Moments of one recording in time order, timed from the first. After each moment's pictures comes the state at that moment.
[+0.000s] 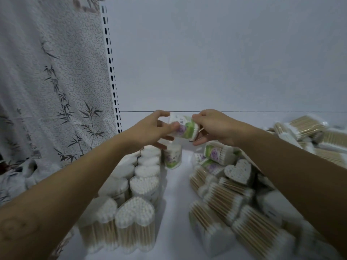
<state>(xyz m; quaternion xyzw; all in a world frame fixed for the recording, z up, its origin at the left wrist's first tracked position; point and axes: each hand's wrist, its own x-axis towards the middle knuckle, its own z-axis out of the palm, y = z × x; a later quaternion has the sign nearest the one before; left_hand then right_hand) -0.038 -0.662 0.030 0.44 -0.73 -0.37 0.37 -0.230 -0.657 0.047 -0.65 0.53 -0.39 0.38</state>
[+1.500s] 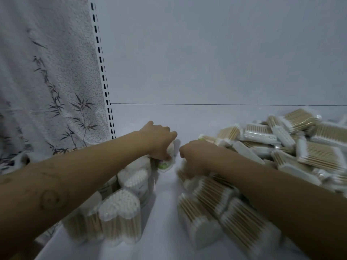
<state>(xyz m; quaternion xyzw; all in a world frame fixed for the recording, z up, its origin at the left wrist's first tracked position) -0.080 -0.694 0.001 0.49 -0.83 0.25 -0.10 -0.216 -0.646 -0.014 -0.81 0.58 0.09 -0.06</state>
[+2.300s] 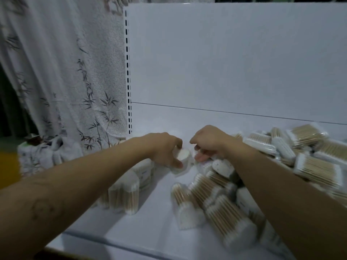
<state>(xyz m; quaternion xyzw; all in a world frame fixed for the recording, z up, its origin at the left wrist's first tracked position) -0.095 -0.615 0.012 0.59 -0.81 0.05 -0.02 -0.246 -0.629 0.021 -0.67 0.61 -0.28 0.32</state>
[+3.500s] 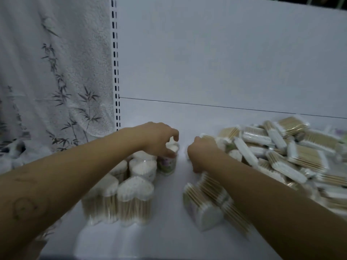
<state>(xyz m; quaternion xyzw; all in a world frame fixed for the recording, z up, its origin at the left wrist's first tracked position) -0.045 -0.656 0.002 0.47 -0.88 0.08 0.01 -0.203 -0.648 -0.029 -0.74 0.61 0.18 -0.20</state>
